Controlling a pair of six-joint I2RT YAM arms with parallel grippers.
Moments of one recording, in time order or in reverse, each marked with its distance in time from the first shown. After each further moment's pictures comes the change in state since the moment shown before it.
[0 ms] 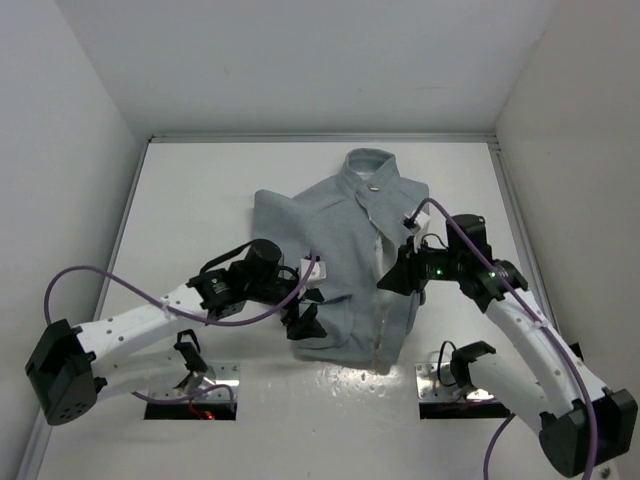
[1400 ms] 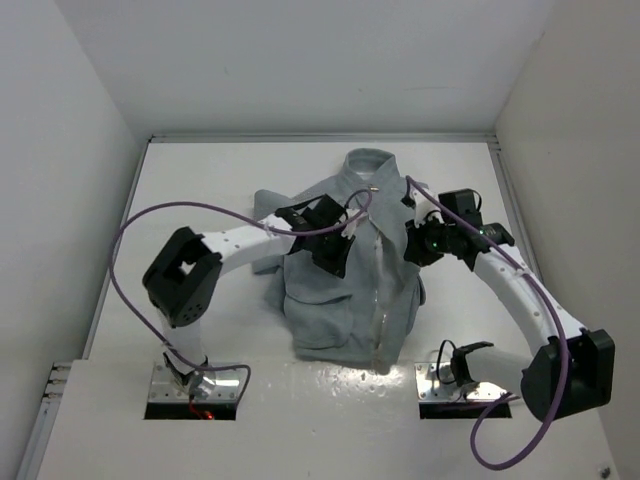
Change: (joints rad) left arm 0.084 0.715 0.625 -0.277 -0.342 -0.303; right arm -0.068 0.322 0.200 -0.151 0.404 -0.249
